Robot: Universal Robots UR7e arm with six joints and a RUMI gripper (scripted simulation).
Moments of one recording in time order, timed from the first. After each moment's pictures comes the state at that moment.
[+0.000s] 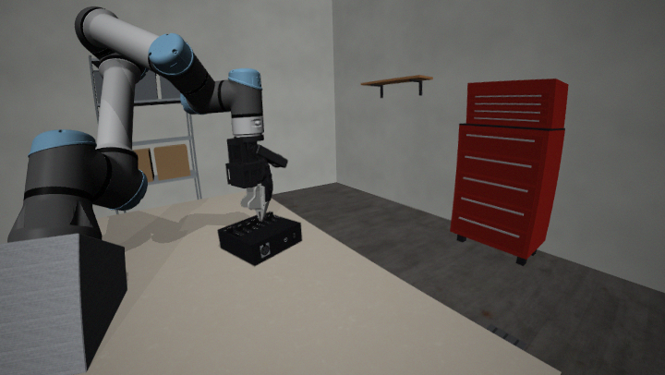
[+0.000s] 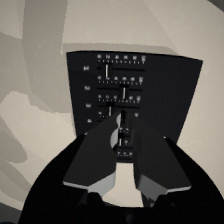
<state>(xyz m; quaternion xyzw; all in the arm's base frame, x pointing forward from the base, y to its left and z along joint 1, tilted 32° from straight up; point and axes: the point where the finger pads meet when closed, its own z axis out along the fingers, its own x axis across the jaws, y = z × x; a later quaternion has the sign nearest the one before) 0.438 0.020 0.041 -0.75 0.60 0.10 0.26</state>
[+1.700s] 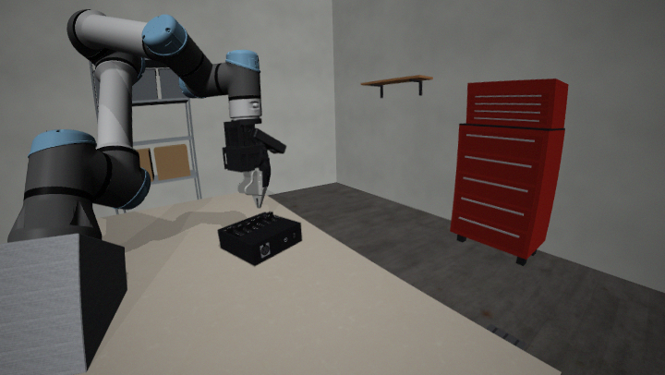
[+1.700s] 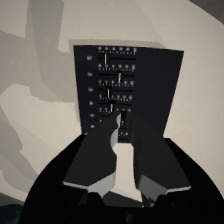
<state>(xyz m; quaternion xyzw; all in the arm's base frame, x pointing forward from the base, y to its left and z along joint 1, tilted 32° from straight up) 0.426 -0.005 0.070 -0.75 0.60 0.10 0.26</state>
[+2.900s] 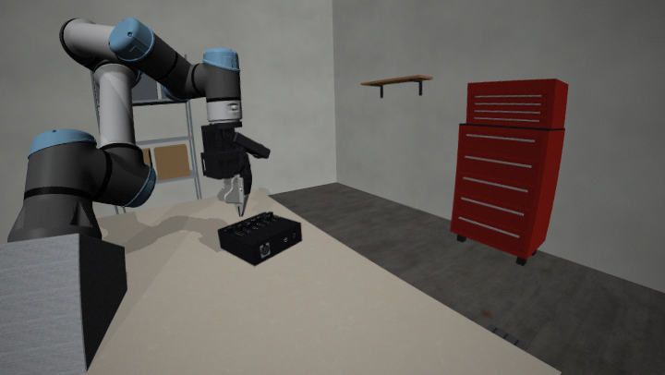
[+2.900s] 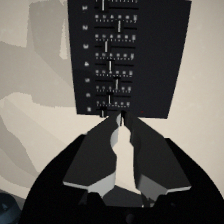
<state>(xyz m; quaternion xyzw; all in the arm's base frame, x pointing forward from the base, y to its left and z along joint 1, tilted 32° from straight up) 0.373 -0.015 0.049 -0.75 0.60 0.10 0.26</state>
